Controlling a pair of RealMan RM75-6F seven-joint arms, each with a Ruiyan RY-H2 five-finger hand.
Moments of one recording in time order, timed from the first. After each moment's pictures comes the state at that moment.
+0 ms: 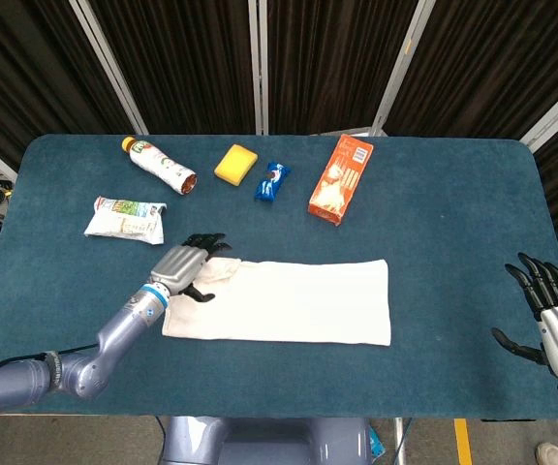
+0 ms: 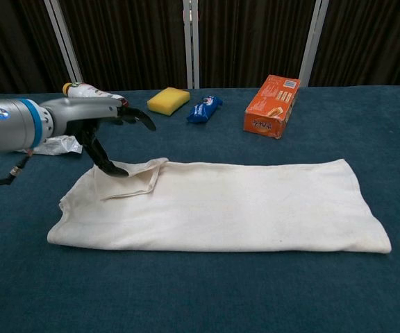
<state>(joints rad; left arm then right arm) -0.91 -1.41 -0.11 -1.58 0.87 0.81 0.17 0.13 -1.10 0.06 -1.44 -1.63 1.58 0.32</state>
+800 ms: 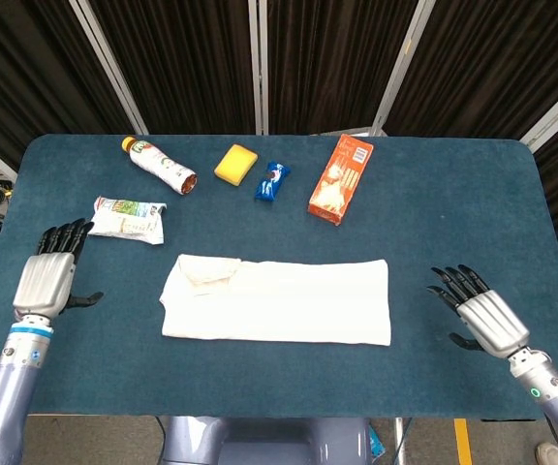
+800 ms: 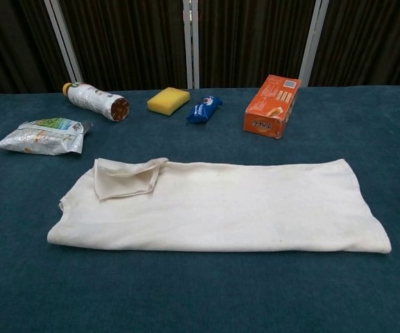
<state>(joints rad) -0.52 -1.13 -0.02 -1.93 0.97 1.39 0.37 0.36 -1.19 -0.03 -1.19 -1.82 1.29 0.24</state>
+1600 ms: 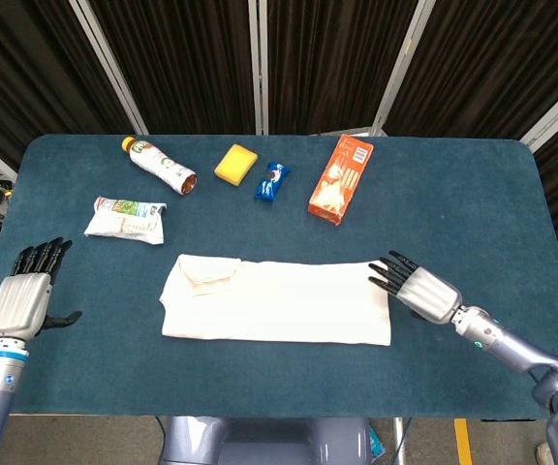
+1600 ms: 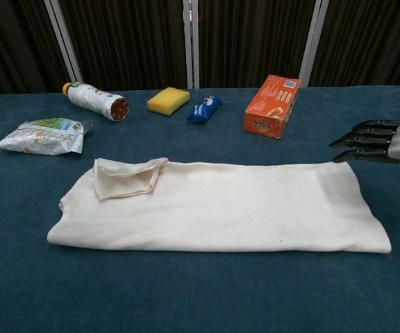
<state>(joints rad) -0.39 -1.08 0.00 -1.92 1.10 1.38 0.31 0.60 -1.64 -0.14 -0.38 -2.01 1.37 0.43</state>
